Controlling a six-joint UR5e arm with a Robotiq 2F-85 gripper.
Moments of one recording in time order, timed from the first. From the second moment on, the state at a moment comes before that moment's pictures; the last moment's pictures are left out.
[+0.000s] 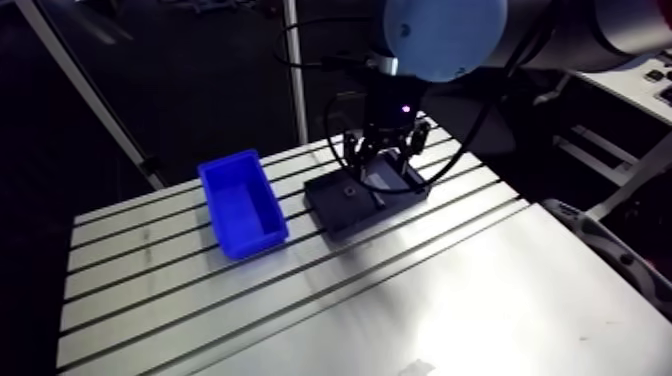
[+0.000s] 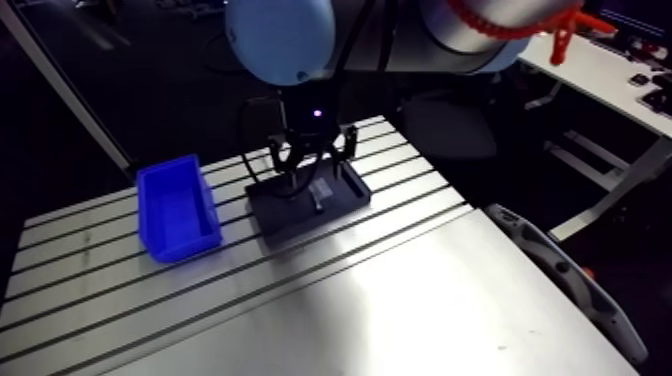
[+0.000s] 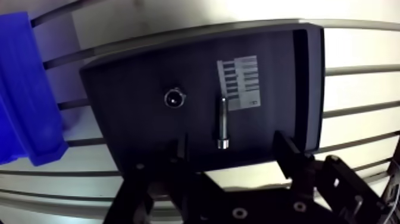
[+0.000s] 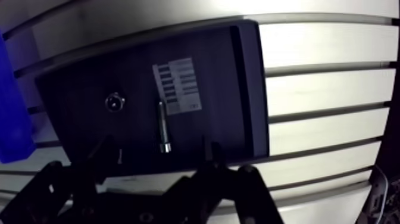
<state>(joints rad) -0.47 -1.17 1.82 -2.11 -1.57 -1.90</state>
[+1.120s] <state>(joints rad) -0.47 -1.11 1.82 -2.13 -1.57 -1.91</state>
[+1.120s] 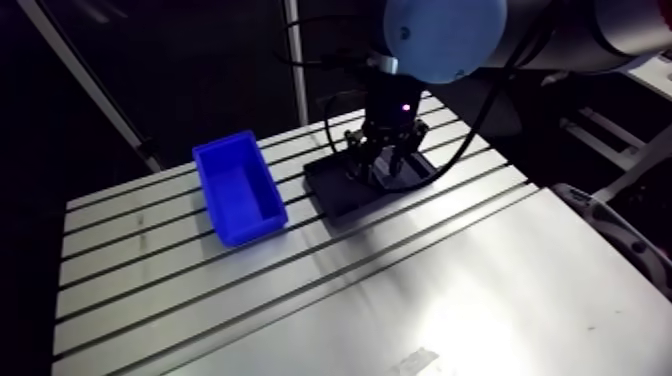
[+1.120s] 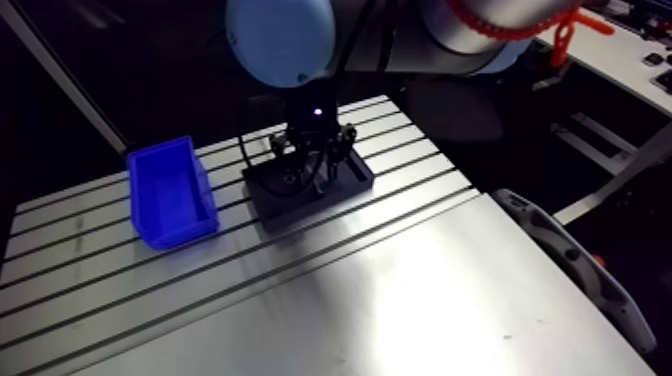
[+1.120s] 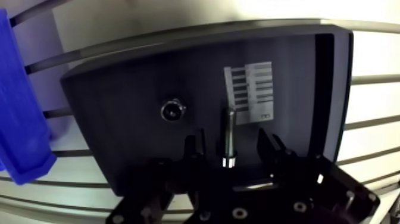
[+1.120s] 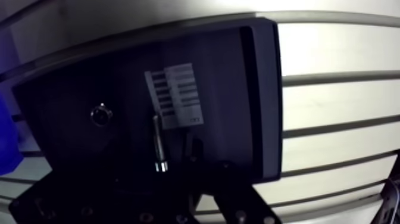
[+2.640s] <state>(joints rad) -0.46 -1.09 1.82 -2.13 -1.58 -1.91</state>
